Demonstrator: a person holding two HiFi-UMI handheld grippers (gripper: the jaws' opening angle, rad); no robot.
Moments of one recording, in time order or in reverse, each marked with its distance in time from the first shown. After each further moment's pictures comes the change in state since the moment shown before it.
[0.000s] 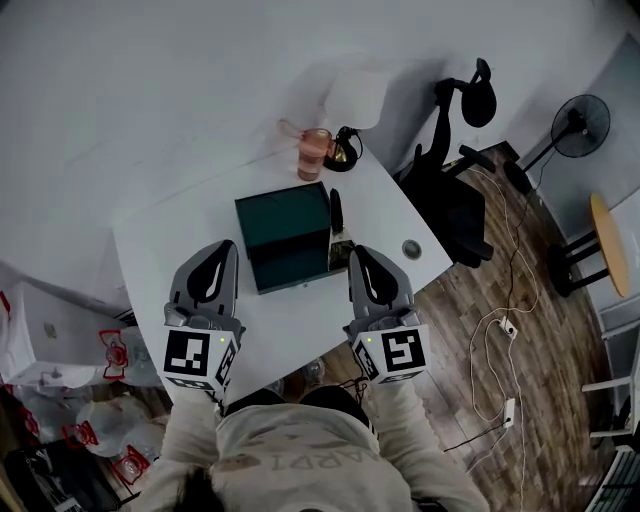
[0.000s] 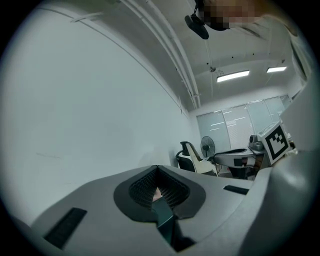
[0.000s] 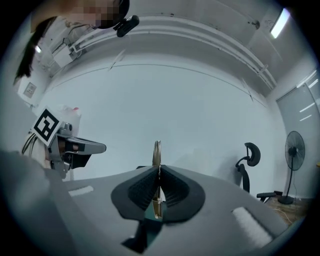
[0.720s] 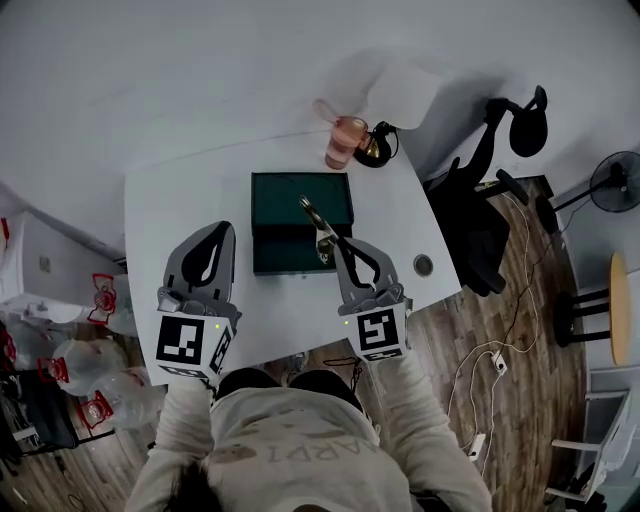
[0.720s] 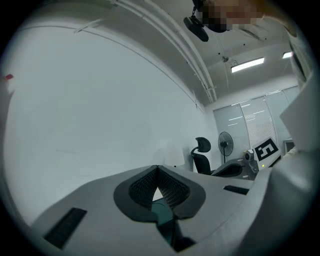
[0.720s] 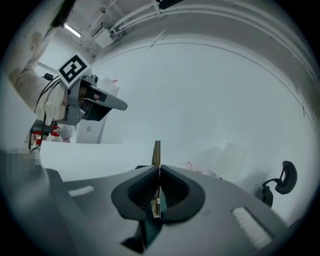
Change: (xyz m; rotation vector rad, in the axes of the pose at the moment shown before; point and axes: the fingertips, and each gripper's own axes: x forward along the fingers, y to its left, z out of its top) left arm 0.010 0.003 -0.014 -0.017 0.038 0.201; right arm 0.055 0.009 -0.079 -0.341 0.165 0.365
